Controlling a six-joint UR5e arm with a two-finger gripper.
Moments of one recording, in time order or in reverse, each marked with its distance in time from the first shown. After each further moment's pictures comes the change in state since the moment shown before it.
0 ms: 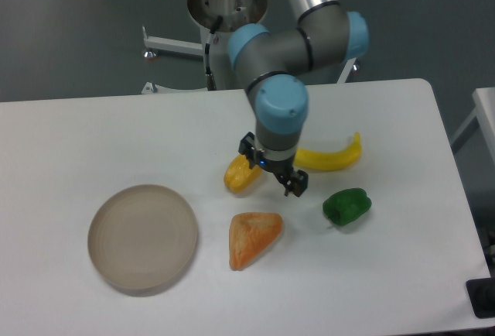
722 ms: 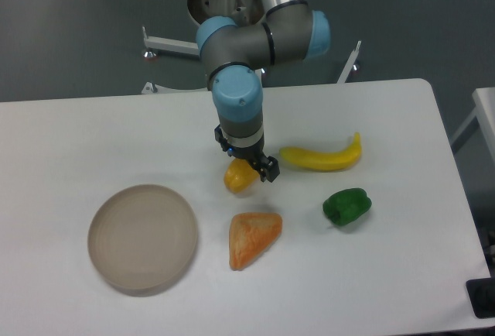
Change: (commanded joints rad) arm -0.049 0.029 -0.124 0.098 0.051 -0.011
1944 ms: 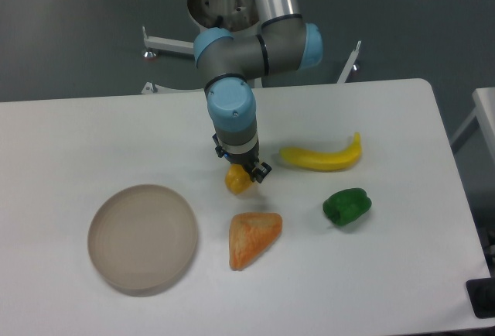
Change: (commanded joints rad) arm 0.000 -0.021 -0.012 0.020 -0.002 0.012
